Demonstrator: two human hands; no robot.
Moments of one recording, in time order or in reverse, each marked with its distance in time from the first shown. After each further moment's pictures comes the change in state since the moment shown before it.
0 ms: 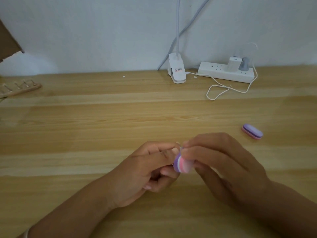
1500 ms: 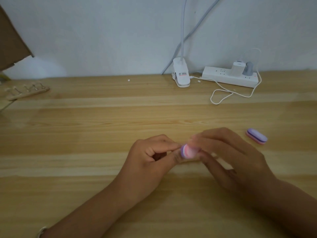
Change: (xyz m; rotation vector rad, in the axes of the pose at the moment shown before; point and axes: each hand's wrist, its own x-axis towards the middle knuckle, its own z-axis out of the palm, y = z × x) left_hand 0.006 -0.005 0.002 0.606 0.449 0.362; right_hand 0.003 0.011 -0.003 -0.035 -0.021 0.097
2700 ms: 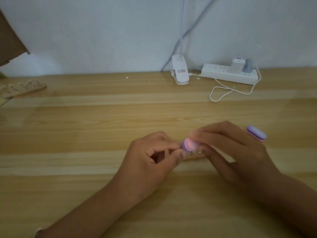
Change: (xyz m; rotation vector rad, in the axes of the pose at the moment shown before) left_hand -0.002 0.002 0.001 0.185 0.010 0.070; right_hand 0.005 0.000 -0.007 -0.091 -0.033 0.040
